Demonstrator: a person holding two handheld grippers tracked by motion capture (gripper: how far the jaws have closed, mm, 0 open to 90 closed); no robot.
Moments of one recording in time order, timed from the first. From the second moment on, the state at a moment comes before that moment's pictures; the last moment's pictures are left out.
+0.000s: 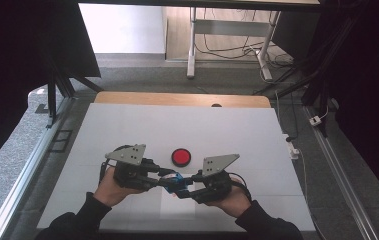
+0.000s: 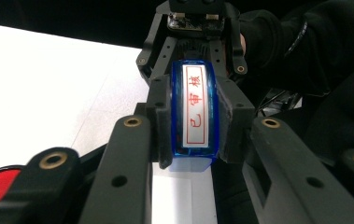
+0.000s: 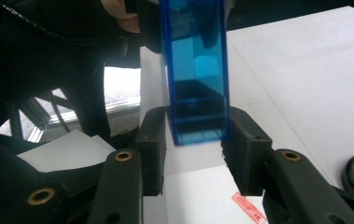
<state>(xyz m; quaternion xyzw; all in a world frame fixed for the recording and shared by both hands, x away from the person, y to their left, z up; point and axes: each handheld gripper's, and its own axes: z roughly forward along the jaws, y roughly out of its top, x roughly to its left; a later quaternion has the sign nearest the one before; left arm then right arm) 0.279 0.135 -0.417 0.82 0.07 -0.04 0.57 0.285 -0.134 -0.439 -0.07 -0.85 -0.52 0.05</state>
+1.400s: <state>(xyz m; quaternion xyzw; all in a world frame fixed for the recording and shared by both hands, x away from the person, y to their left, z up) 0.280 0.149 -0.411 0.83 0.13 0.02 0.54 0.278 -0.161 -0.431 -0.14 -0.86 -0.49 -0.04</state>
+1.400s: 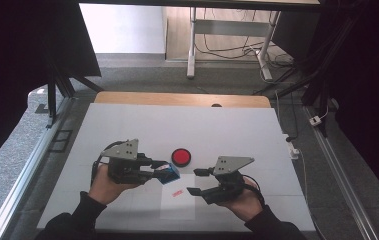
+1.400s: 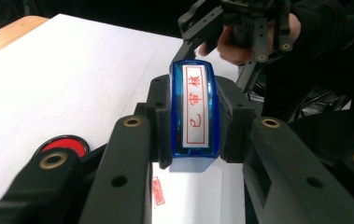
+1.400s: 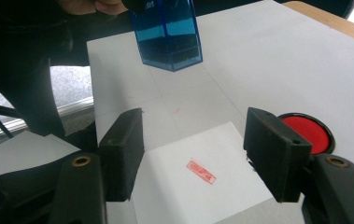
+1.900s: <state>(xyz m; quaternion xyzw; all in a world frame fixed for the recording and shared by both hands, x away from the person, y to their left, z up) 0.281 0.158 -0.409 0.83 0.16 0.04 0.53 0.272 -0.170 -0.430 -0.18 -0.85 -0.49 -0.07</state>
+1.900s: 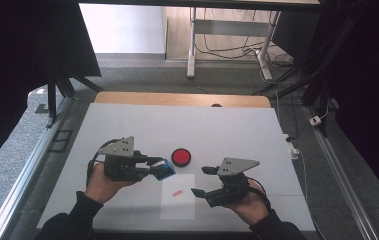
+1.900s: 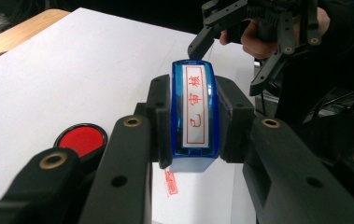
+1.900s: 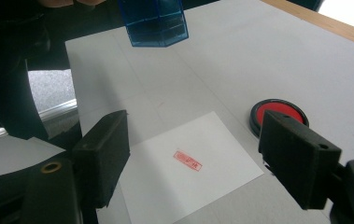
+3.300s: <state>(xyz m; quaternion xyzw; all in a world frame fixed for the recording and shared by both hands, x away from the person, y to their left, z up) 0.292 0.178 -0.418 0.84 0.25 0.09 0.47 0.260 -0.224 -0.447 -0.30 -0.84 -0.43 -0.15</state>
